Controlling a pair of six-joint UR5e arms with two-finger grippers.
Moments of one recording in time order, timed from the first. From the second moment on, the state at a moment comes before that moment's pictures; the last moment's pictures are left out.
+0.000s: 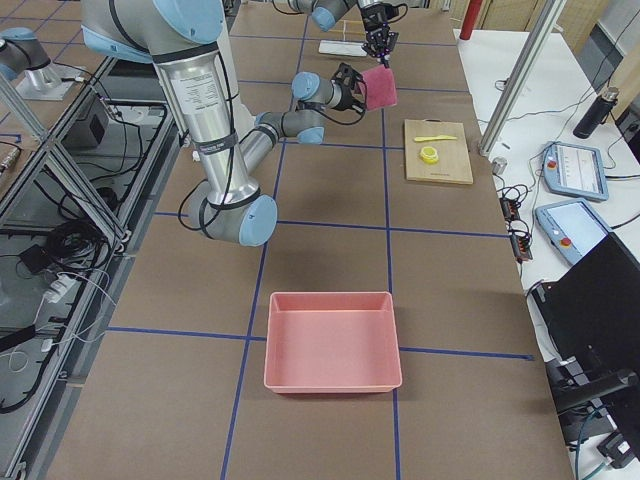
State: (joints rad) left arm -0.79 -2.33 -1.75 -2.05 -1.99 -2.40; right arm 0.46 -1.11 1.78 -0.71 1.40 0.55
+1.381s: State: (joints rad) left arm -0.82 -2.25 -1.76 -2.05 -1.99 -2.12; right arm 0.48 -1.11 1.79 -0.72 1.41 0.58
